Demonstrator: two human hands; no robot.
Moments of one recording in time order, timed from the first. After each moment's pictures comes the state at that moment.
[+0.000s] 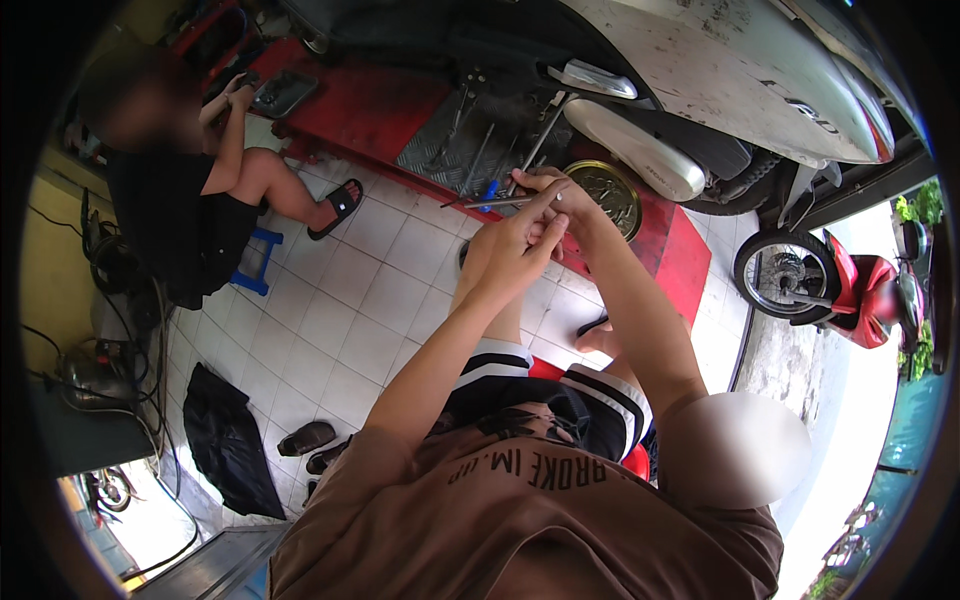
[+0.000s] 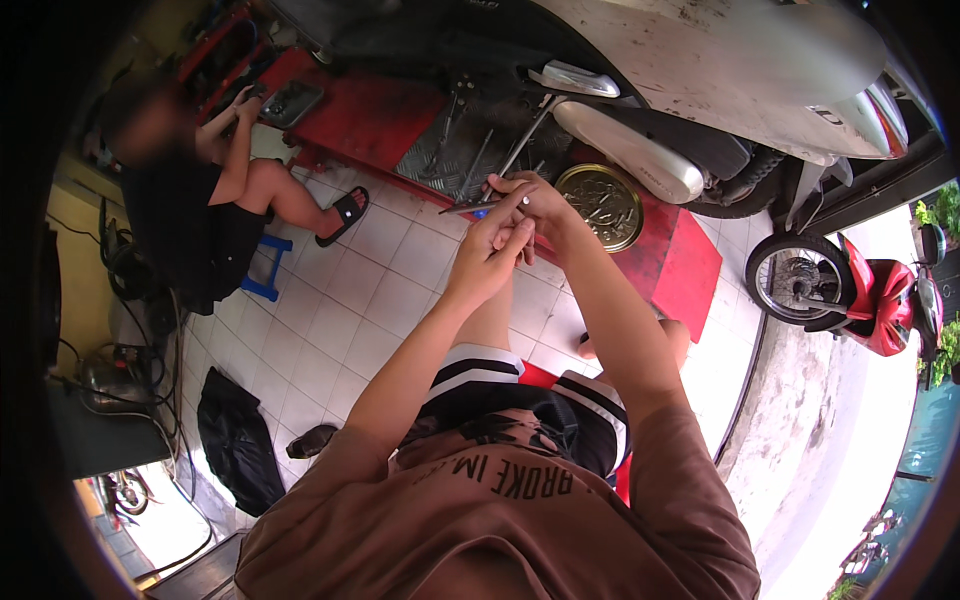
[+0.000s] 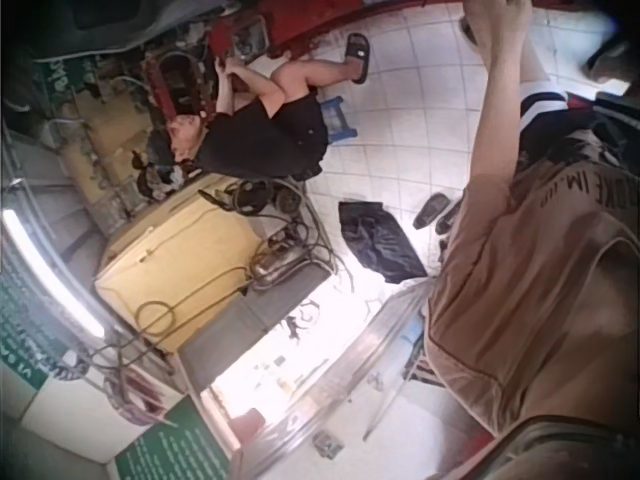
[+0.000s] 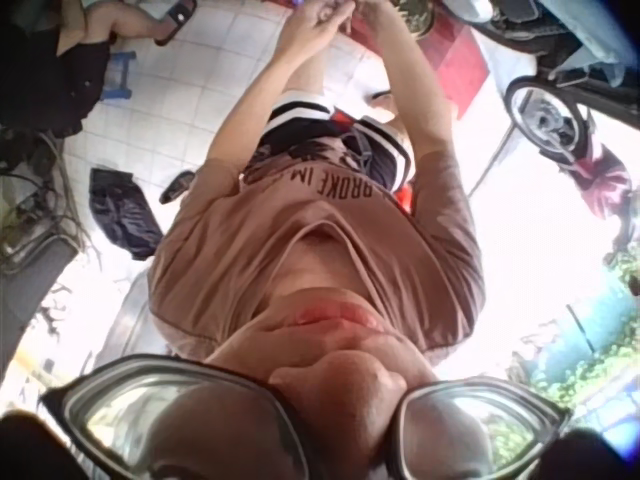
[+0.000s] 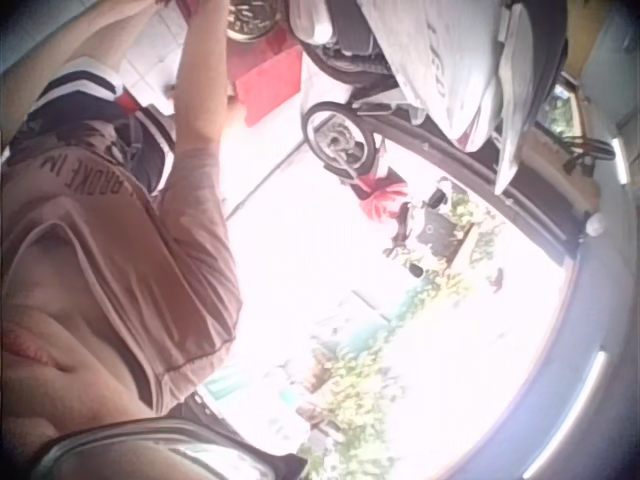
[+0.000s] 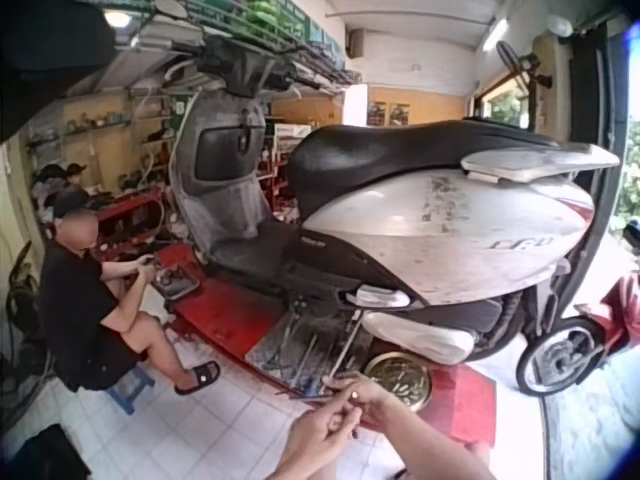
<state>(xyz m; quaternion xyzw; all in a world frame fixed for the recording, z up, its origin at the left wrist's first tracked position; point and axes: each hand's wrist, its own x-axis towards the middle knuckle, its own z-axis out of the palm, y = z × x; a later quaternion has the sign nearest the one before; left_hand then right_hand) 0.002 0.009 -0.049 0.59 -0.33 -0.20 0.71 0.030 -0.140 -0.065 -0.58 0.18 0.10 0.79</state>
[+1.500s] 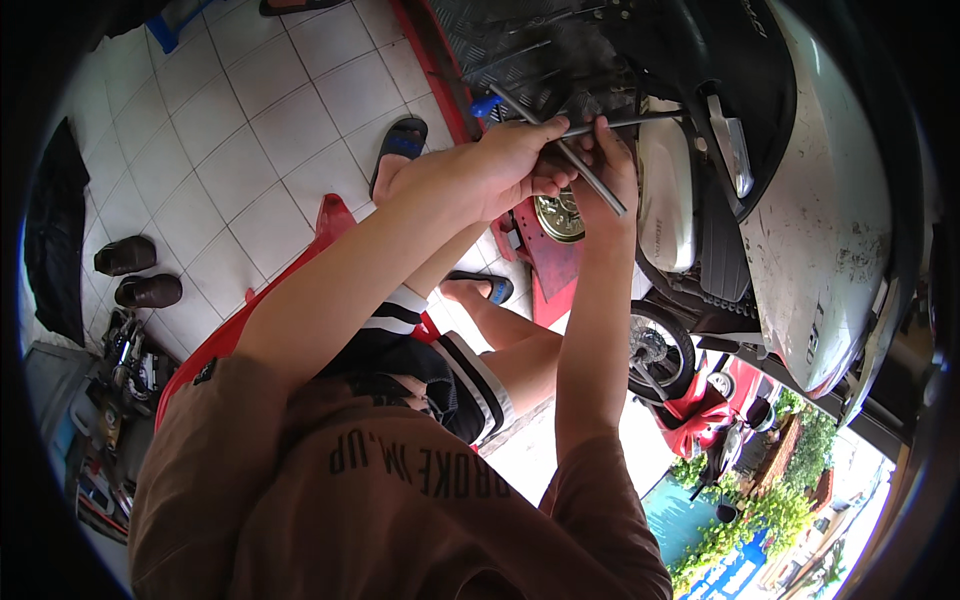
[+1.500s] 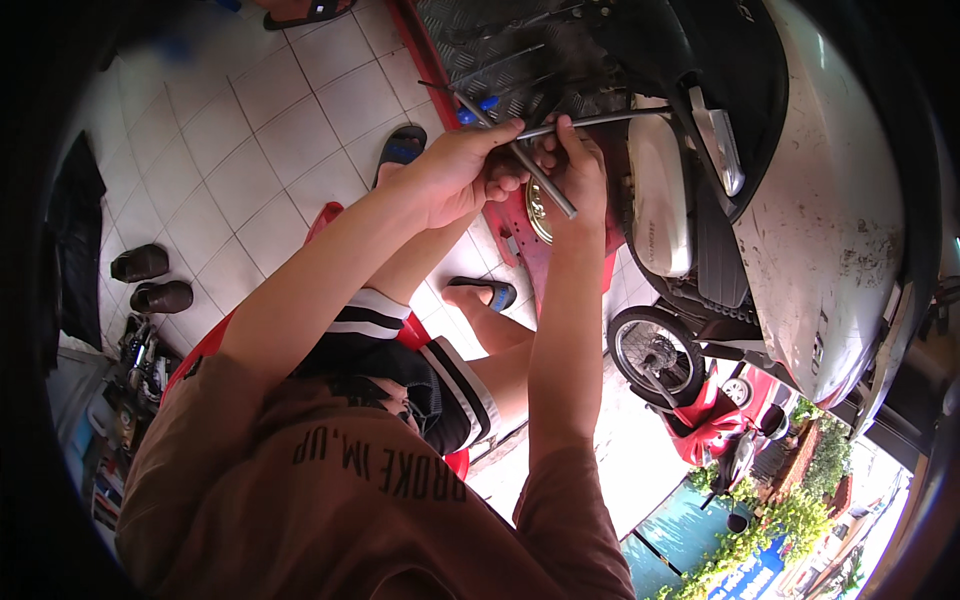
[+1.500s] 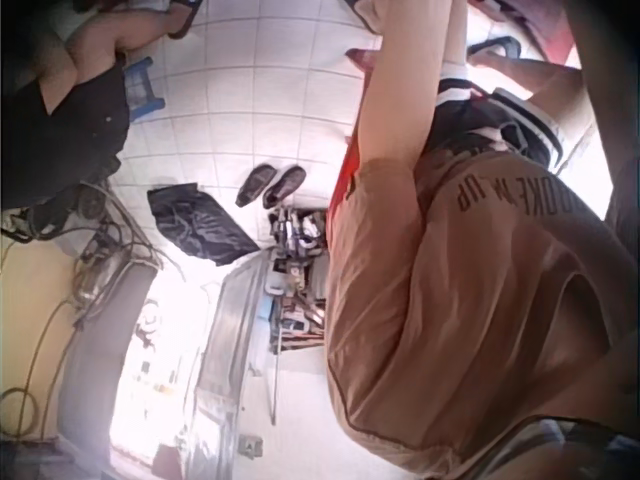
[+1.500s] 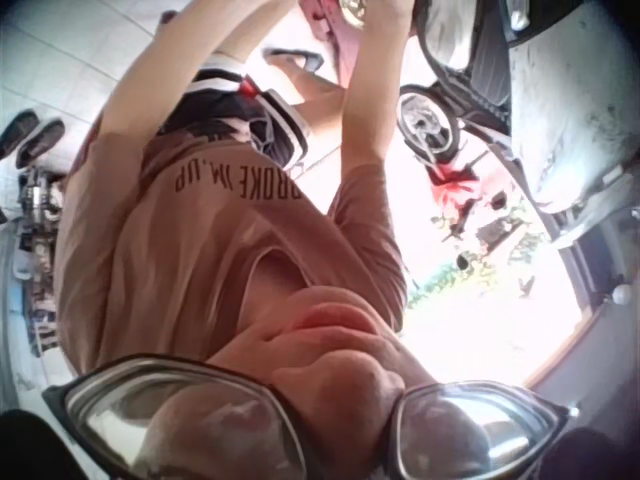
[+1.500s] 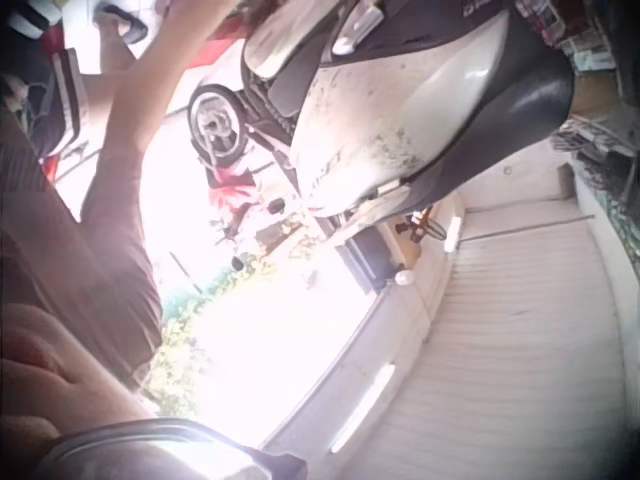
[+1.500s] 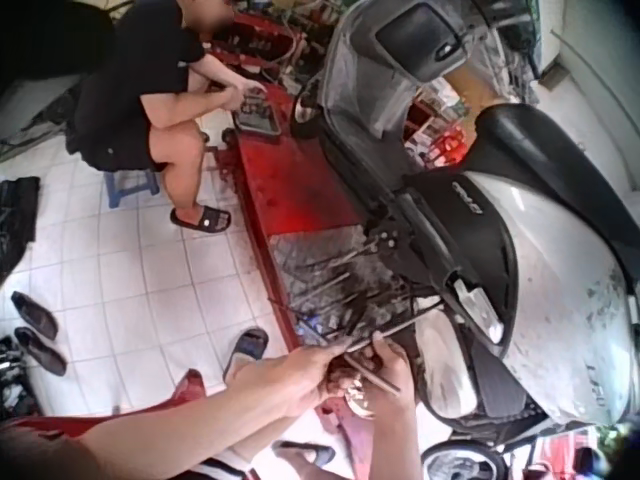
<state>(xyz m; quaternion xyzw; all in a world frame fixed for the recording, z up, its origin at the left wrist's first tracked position) 0.070 0.024 -0.119 0.20 0.10 -0.39 0.90 0.069 -0.142 -0.106 -0.54 0.15 0.08 0.82</state>
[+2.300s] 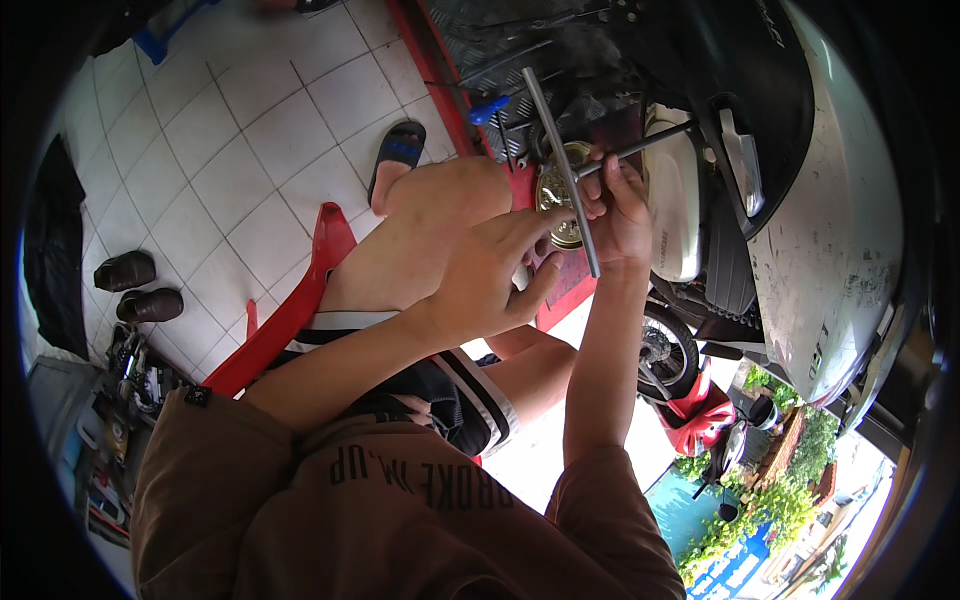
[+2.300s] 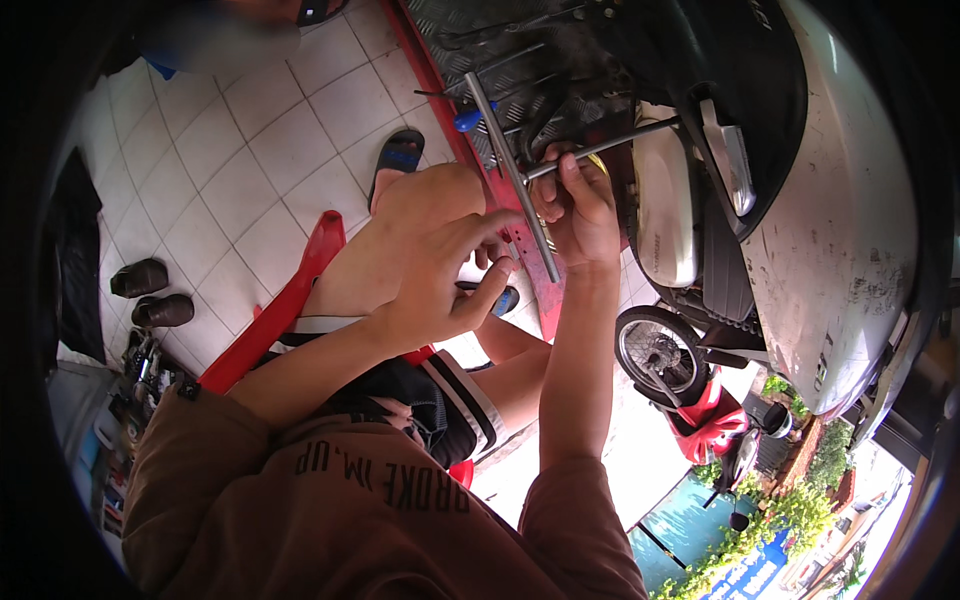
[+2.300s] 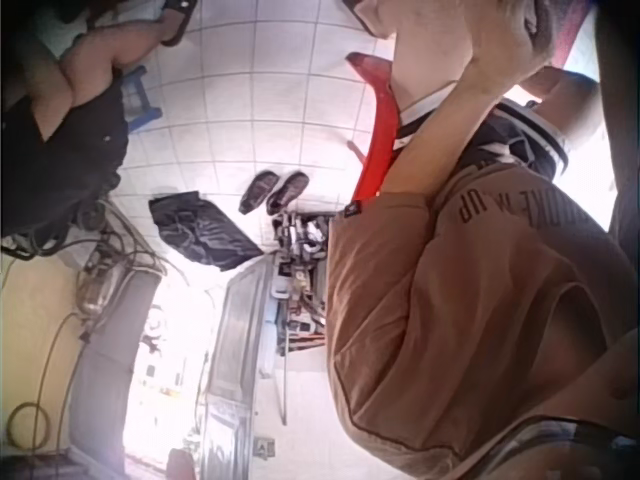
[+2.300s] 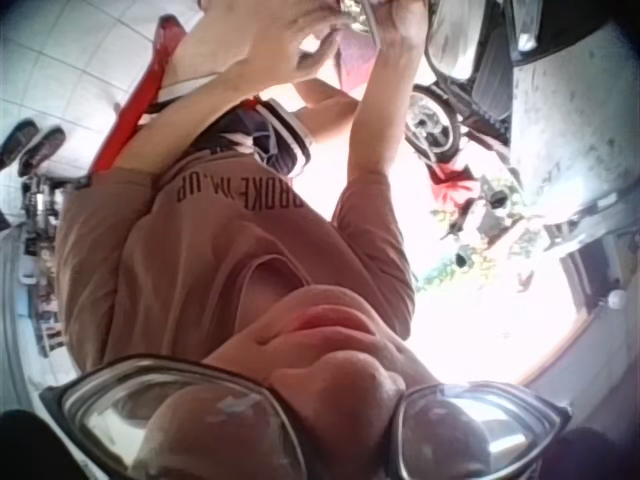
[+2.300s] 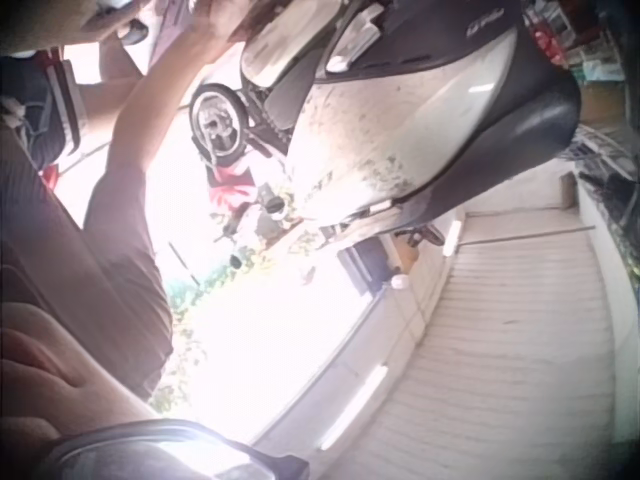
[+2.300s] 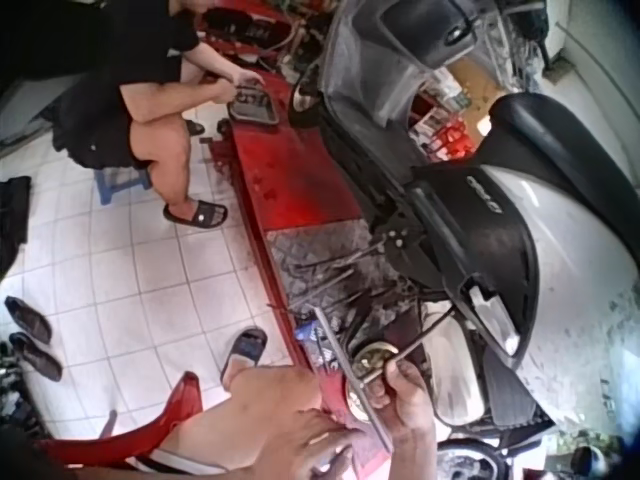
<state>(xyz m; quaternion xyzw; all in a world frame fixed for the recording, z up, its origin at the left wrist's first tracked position) 0.002 0.035 -0.123 0.66 -0.18 -0.01 0.73 0.060 -0.142 -0.087 -0.56 0.13 0.15 0.81</state>
